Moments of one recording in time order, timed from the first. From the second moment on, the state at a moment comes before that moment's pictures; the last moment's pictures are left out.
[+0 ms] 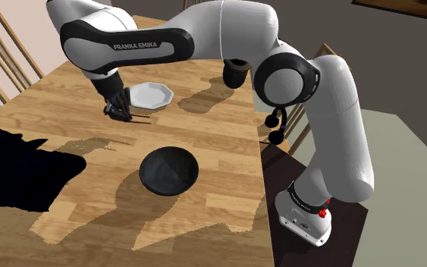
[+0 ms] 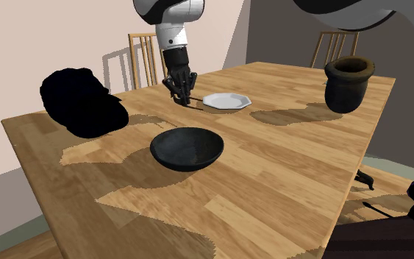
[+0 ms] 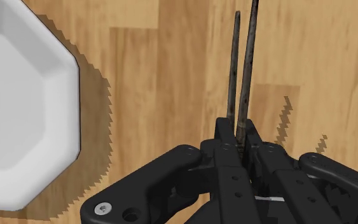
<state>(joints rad) 0.37 0.71 0.24 -1.08 -0.19 1.55 -0.07</state>
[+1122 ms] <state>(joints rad) 0.40 0.68 0.25 -0.93 -0.19 1.36 -0.08</state>
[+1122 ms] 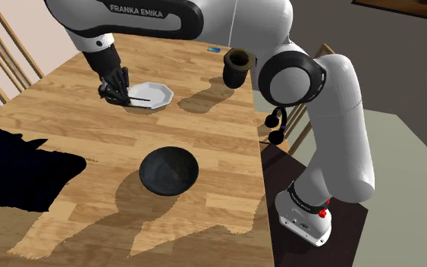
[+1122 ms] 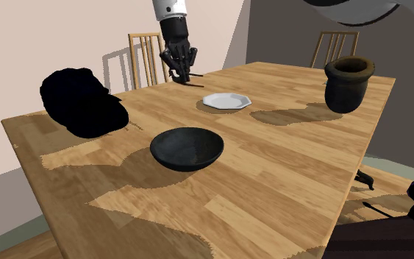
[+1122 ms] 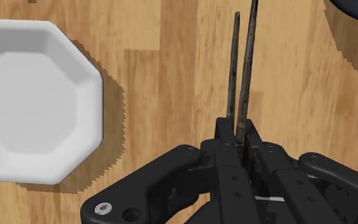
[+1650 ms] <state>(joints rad) 0.37 0.30 0.30 -1.51 -0.11 1.57 0.01</state>
